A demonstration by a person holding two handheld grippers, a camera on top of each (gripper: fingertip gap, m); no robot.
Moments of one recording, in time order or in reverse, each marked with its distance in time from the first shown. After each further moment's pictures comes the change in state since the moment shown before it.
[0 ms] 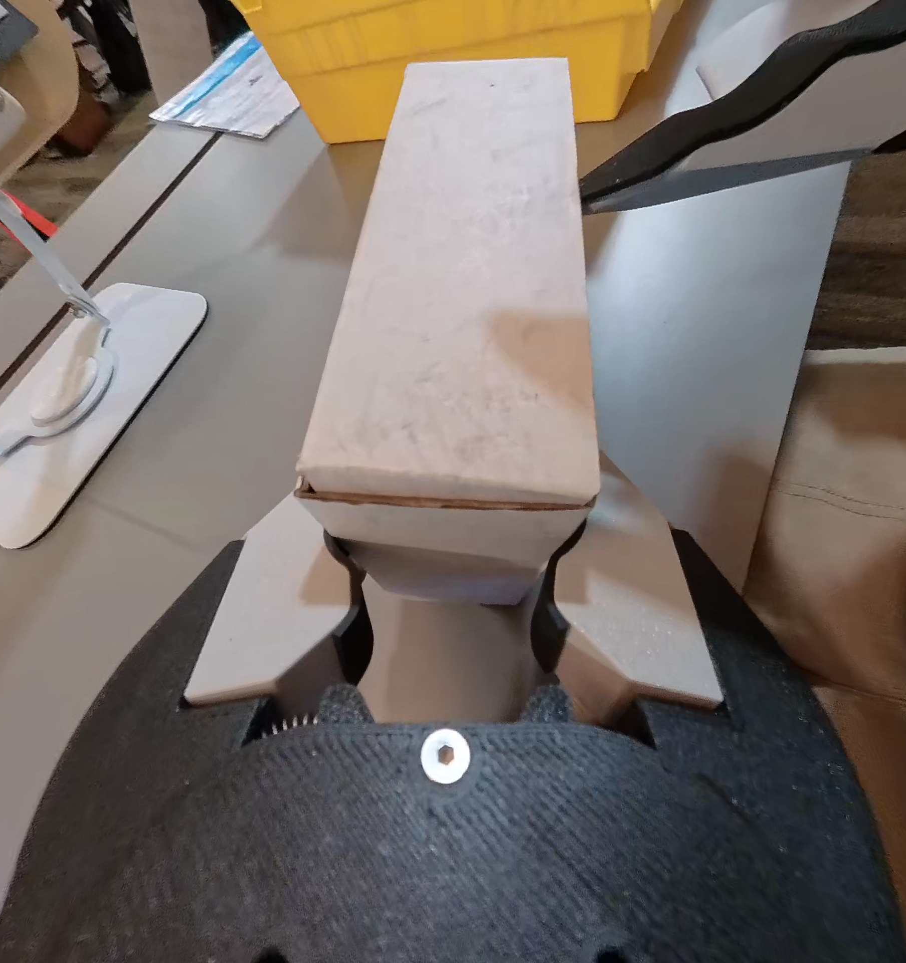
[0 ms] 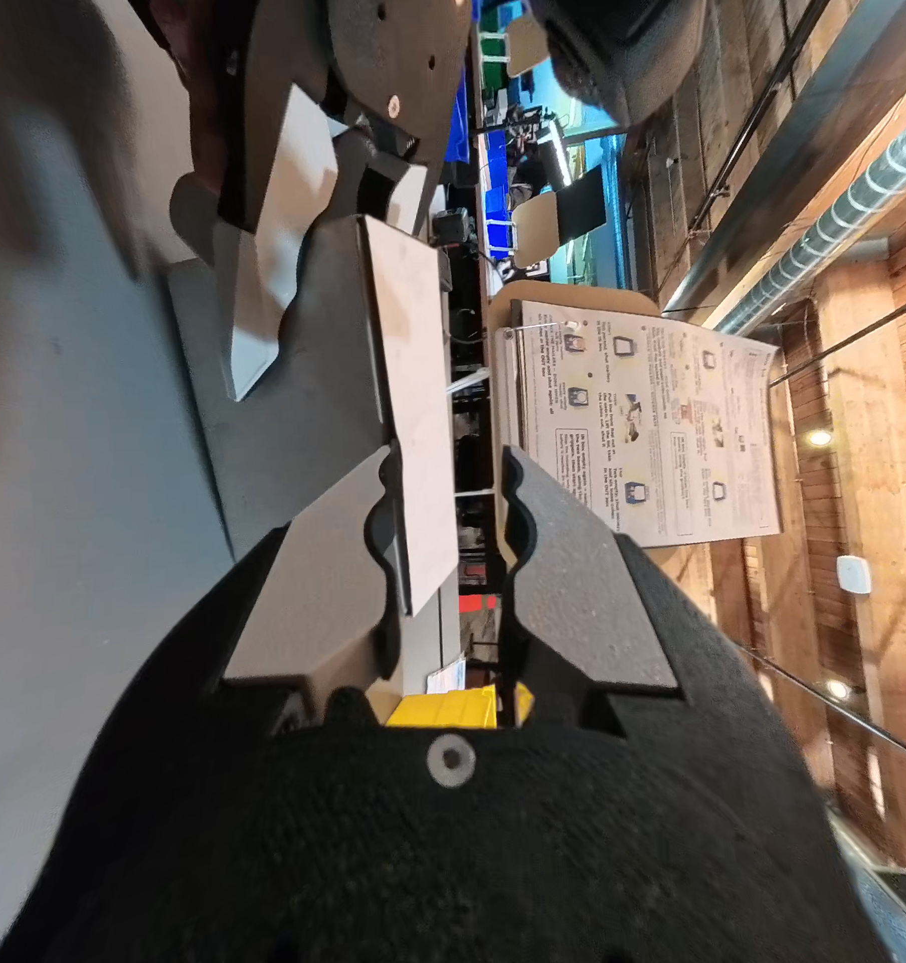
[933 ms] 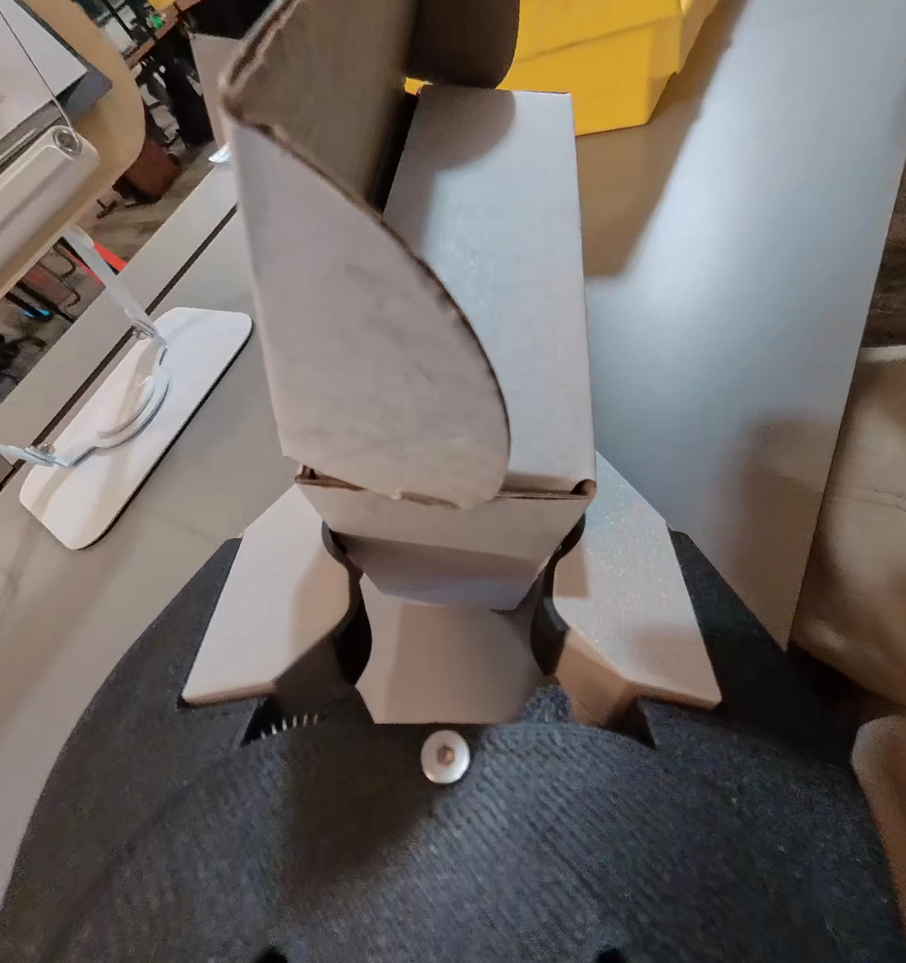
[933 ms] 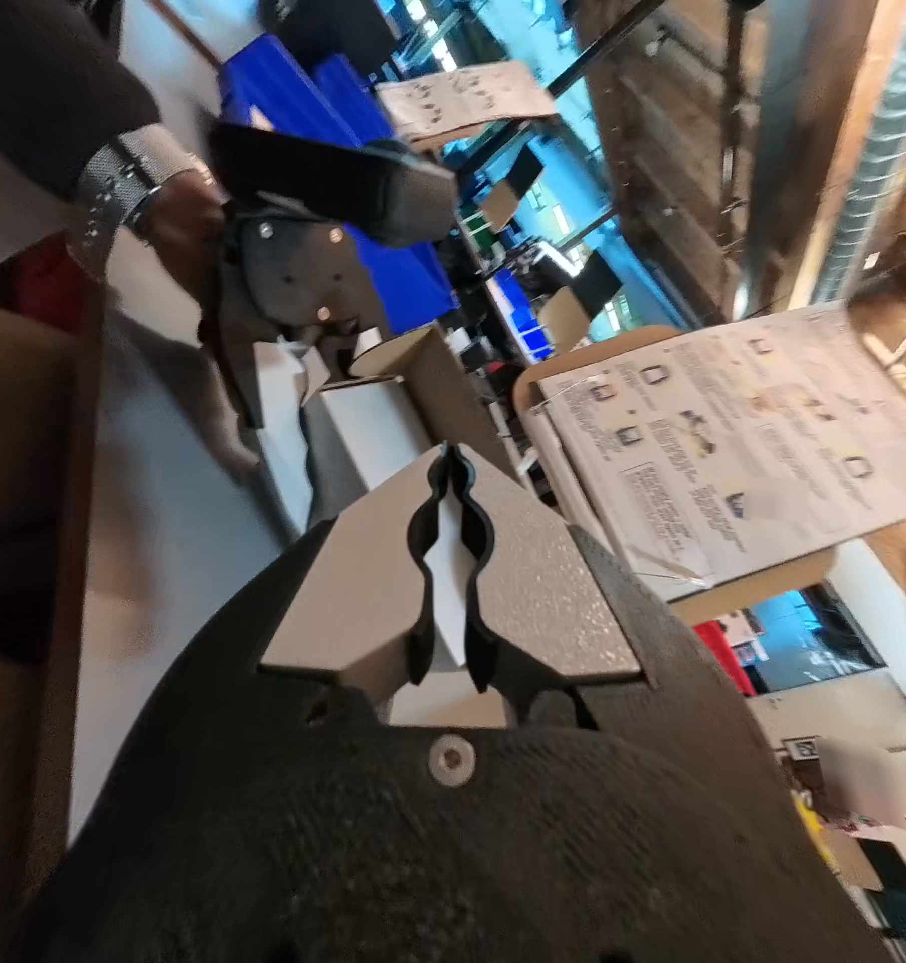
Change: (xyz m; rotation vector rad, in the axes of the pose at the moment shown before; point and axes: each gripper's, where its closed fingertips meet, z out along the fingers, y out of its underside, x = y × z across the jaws) left arm -0.010 0.000 0.000 0.042 -0.078 0.048; right arm 0.024 -0.028 -0.019 0.275 -0.044 0.453
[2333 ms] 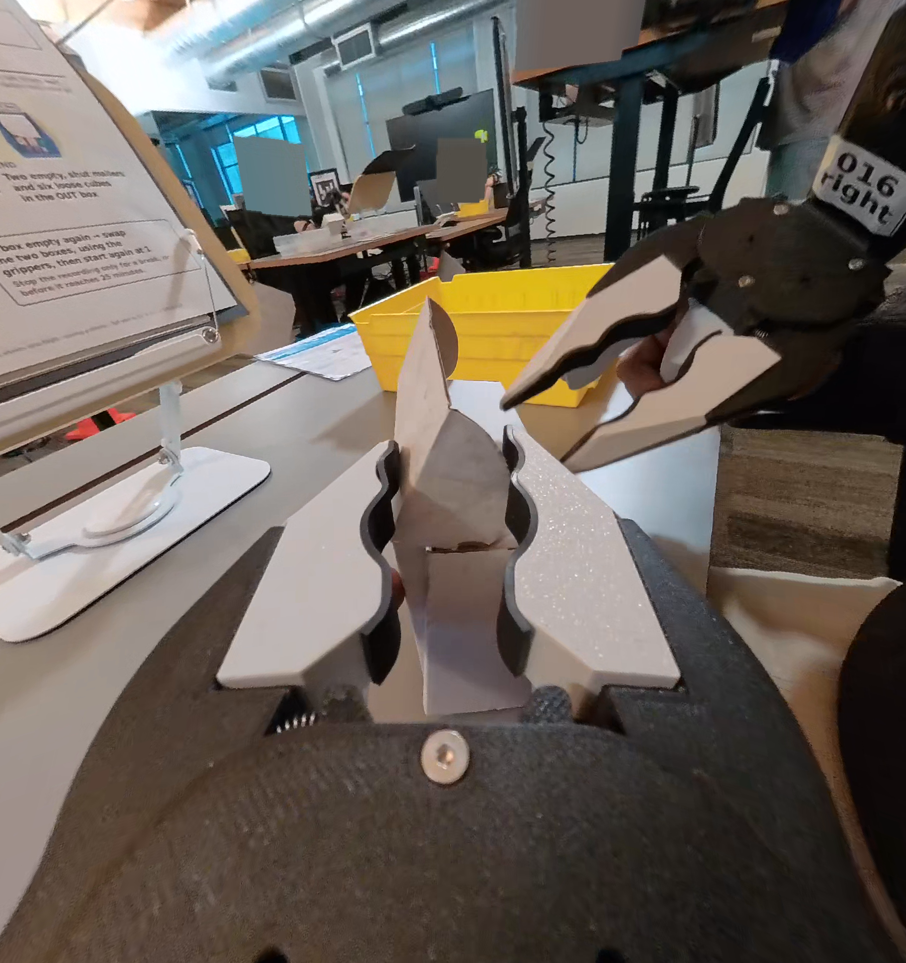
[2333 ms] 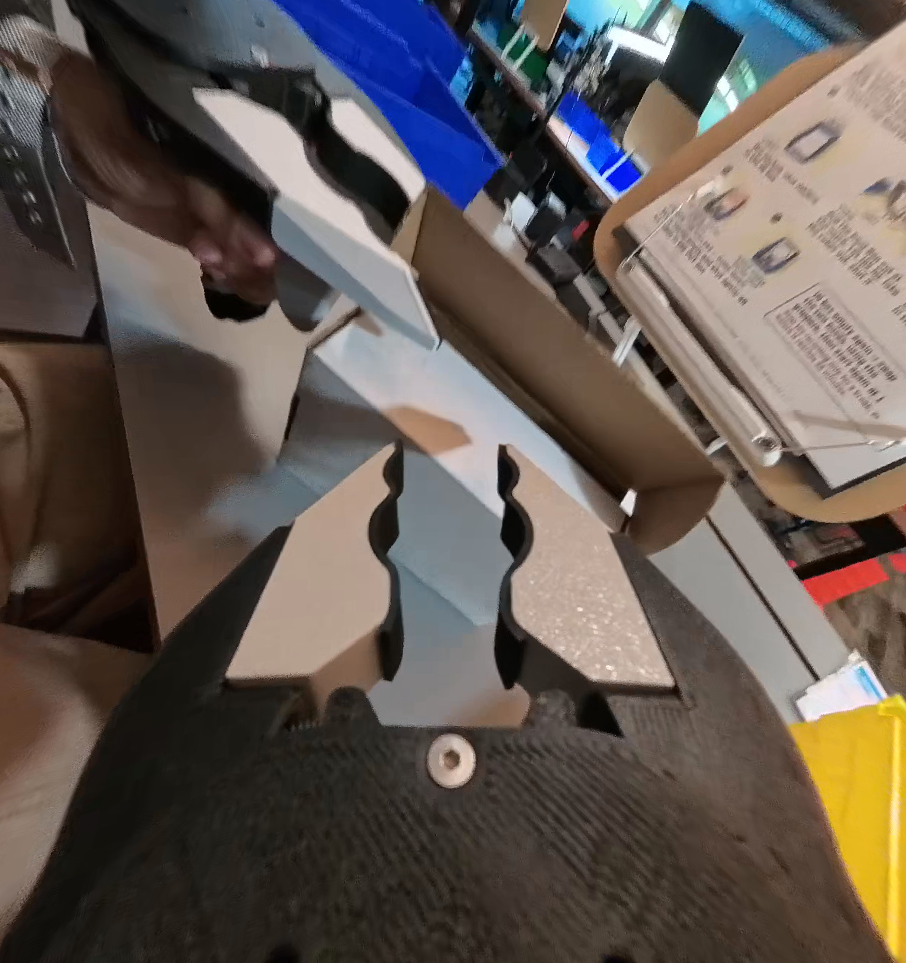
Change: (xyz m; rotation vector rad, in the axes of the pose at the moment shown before) left arm -0.019 -0.064 -0.051 0.465 0.043 -0.221; right arm -0.024 0.050 0.025 -0.218 -0.116 0.350
